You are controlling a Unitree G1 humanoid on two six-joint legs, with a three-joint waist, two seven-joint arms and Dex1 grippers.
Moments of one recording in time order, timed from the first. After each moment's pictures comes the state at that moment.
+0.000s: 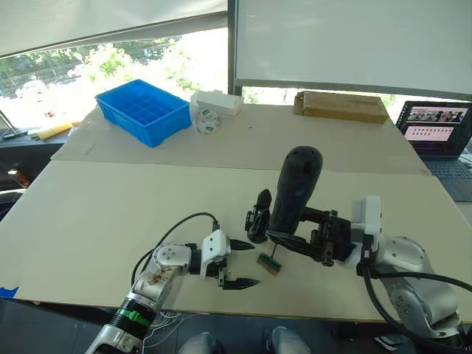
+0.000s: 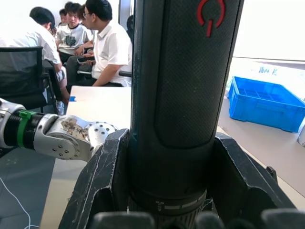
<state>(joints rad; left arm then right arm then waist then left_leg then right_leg) -0.27 0.37 -0.29 0.14 -0.21 0.00 -1.19 -0.10 -0.60 -0.04 -0.56 0.66 0.23 0.91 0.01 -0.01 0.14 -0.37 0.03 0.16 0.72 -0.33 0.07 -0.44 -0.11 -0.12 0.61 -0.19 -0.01</state>
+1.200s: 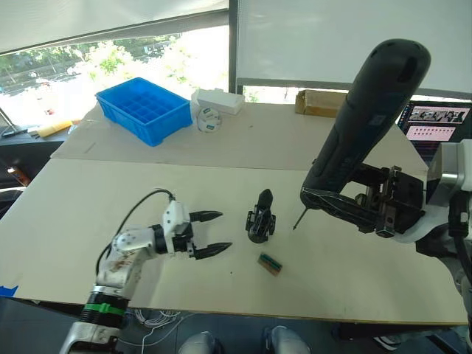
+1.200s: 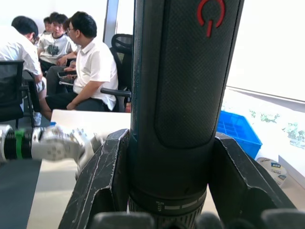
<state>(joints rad) -0.31 0.44 -0.09 0.13 -0.35 0.06 -1.15 -0.23 -0.82 -0.34 -0.70 1.03 0.46 0.73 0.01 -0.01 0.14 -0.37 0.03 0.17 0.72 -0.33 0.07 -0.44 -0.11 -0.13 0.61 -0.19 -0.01</state>
